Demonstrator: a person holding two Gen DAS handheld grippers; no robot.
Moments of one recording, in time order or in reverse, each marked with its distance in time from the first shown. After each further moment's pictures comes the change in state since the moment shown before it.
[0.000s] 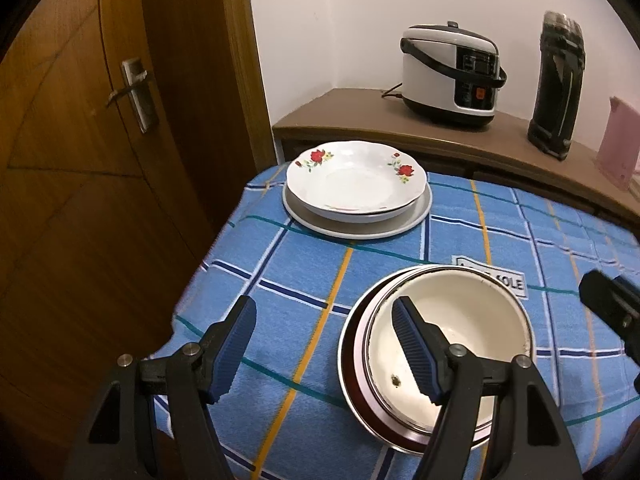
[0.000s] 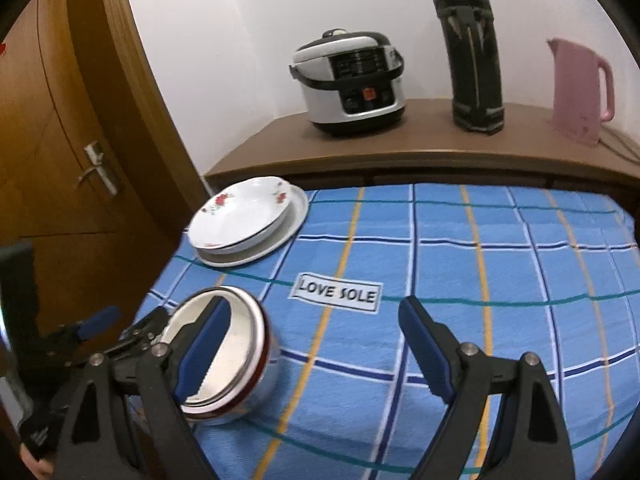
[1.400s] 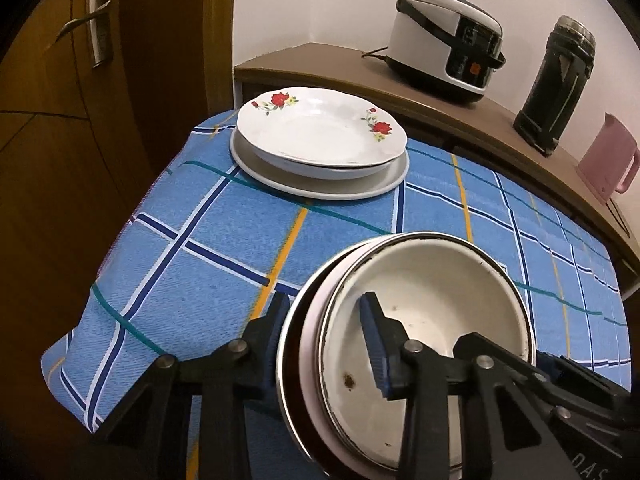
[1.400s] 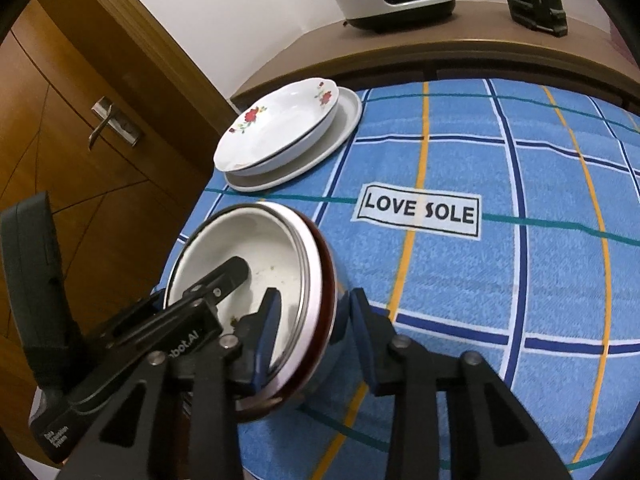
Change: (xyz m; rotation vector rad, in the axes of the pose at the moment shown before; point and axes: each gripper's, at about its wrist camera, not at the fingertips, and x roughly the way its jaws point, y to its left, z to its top) left arm 0.056 -0.009 -0.005 -0.078 0.135 -0.164; right arm 0.082 0.020 -0.023 0.086 0.268 0.164
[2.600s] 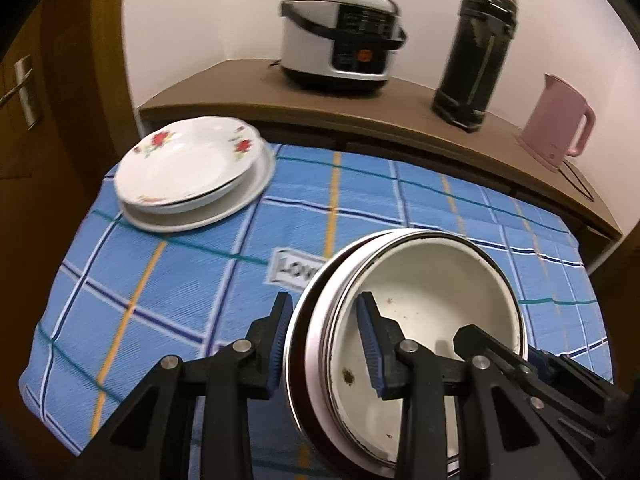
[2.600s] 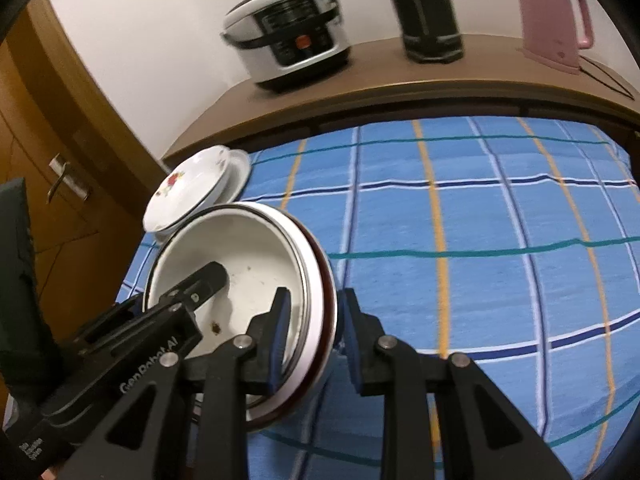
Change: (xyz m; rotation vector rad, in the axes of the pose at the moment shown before) left arm -0.008 -0.117 0.004 0.157 -0.010 -0.122; right arm -0.083 -0.080 -0.001 0.104 -0.153 -0.204
